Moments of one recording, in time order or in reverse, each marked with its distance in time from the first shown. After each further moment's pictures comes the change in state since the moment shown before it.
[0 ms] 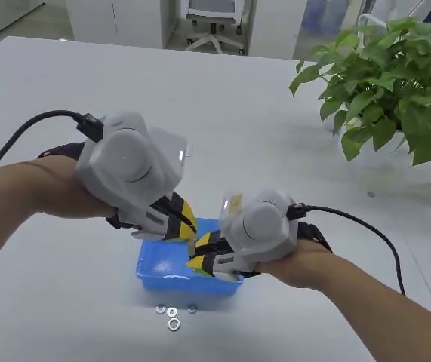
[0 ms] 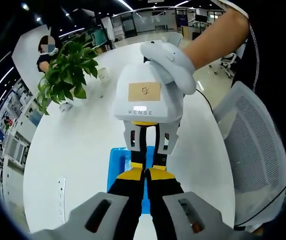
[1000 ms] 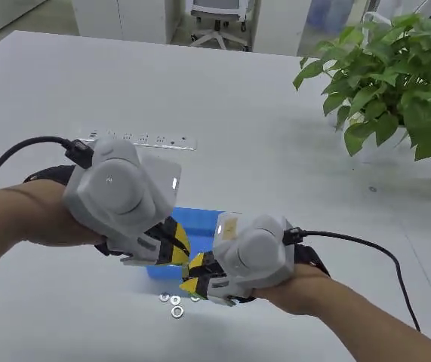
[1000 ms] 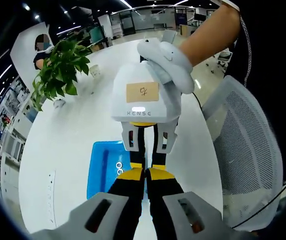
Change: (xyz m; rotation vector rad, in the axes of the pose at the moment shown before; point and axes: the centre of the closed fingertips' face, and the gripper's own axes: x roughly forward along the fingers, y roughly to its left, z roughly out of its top) left arm 0.003 -0.049 -0.011 -0.012 0.017 -0.025; right arm 0.011 0.050 -0.008 -0.017 0.001 0.048
